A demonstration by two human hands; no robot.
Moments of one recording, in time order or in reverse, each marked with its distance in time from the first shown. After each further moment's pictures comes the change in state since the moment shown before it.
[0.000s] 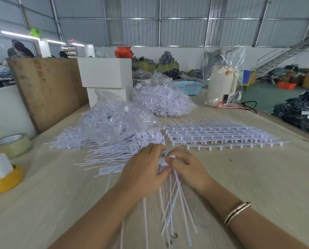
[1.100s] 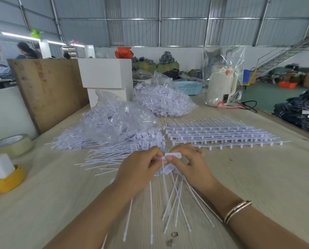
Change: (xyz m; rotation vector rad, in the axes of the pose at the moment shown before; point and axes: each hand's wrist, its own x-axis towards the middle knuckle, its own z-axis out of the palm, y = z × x) left_hand 0.002 -0.016 0.001 -0.261 -0.026 -0.114; right_hand -0.004 -0.005 -0.010 -0.189 0.106 -0.292
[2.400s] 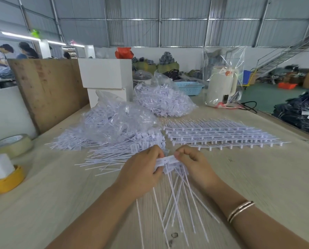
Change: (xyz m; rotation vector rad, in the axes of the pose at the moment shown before) left_hand -0.003 0.011 -0.005 0.270 -0.063 0.079; right_hand 0.001 0.009 -0.003 0.288 -0.013 0.385
